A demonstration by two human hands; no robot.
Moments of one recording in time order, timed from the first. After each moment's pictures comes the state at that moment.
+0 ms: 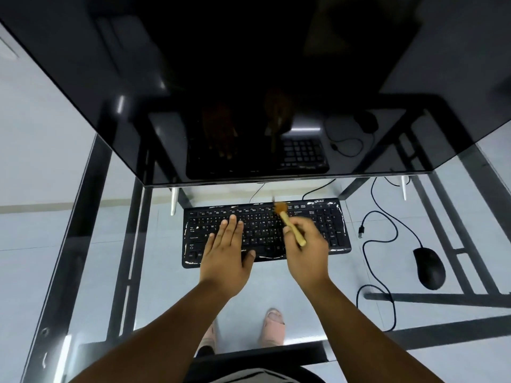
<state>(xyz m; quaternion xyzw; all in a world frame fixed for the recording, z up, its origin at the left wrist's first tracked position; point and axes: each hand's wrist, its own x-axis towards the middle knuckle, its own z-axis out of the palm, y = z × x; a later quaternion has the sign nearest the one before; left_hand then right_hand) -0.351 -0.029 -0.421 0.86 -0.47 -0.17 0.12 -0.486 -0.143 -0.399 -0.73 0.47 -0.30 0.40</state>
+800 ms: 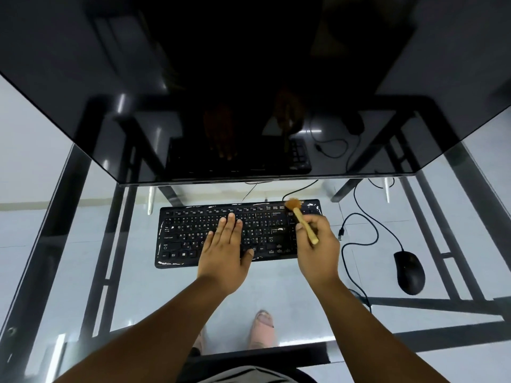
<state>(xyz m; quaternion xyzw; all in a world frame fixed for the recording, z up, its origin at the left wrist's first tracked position) -0.388 -0.067 -0.422 0.86 -0.47 -0.18 0.10 -0.540 -0.190 -0.397 -0.68 0.51 -0.31 0.42</state>
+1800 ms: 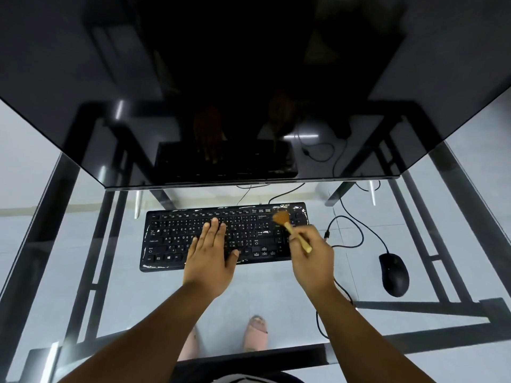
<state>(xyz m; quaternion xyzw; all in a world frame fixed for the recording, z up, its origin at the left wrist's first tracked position) -0.399 -0.071 -0.422 0.88 -0.43 -0.19 0.12 -0.571 -0.201 -0.402 -0.71 0.49 -0.29 0.41</state>
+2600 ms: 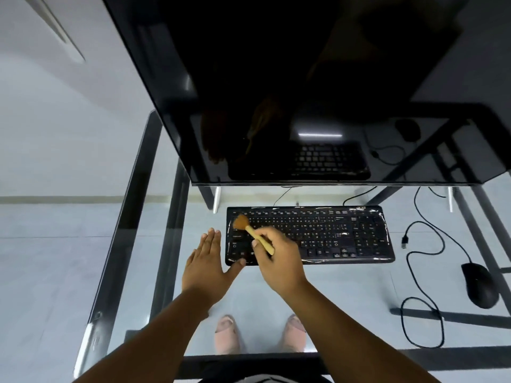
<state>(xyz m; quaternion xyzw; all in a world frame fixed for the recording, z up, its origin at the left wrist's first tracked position) -0.273 0.058 -0.431 0.89 -0.37 -0.22 0.13 -0.395 -0.067 -0.408 -0.80 0.35 -0.23 0.44</state>
